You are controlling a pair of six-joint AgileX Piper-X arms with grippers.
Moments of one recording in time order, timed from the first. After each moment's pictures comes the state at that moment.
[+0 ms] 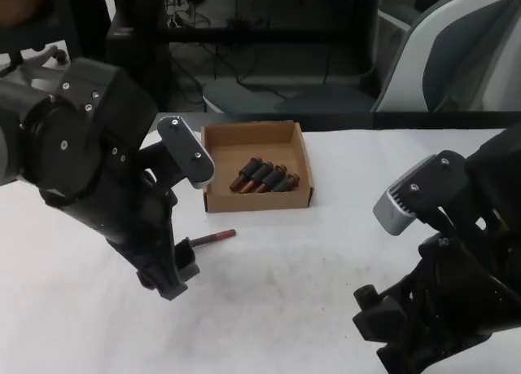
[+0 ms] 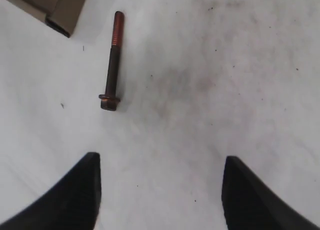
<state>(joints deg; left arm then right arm) -25.1 85.2 -55.1 39.1 8.4 37.2 41.6 62.4 -46.0 44.2 -11.2 2.6</state>
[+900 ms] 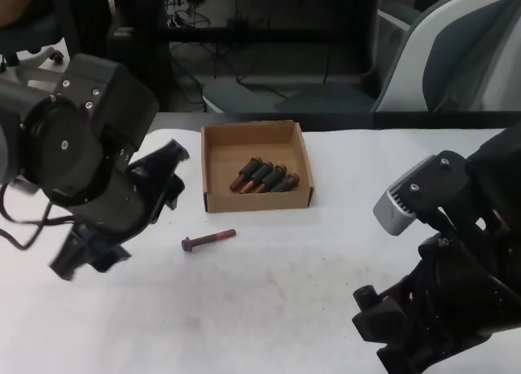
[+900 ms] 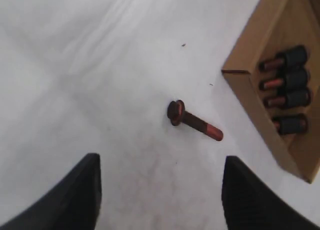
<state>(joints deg) -25.5 85.2 -55.1 36.8 -5.5 -73.5 41.6 62.4 -46.0 44.2 -11.5 2.6</state>
